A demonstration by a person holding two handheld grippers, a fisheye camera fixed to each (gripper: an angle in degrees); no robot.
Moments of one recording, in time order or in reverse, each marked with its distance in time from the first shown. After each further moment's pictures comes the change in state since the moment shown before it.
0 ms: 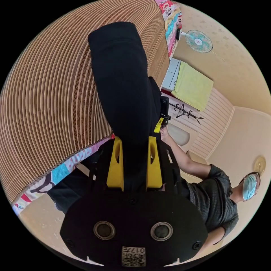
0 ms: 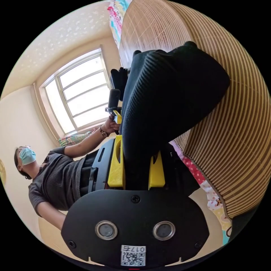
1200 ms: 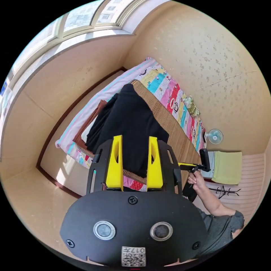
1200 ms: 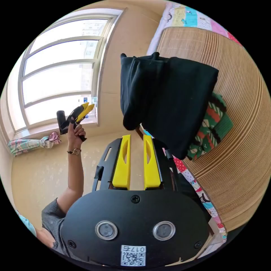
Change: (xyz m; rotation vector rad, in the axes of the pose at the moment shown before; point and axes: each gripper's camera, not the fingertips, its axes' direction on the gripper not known) left arm -0.002 0.466 -0.587 0.985 -0.593 -0.224; right arm -0.258 -0.293 0.418 -0.067 0.526 -0.008
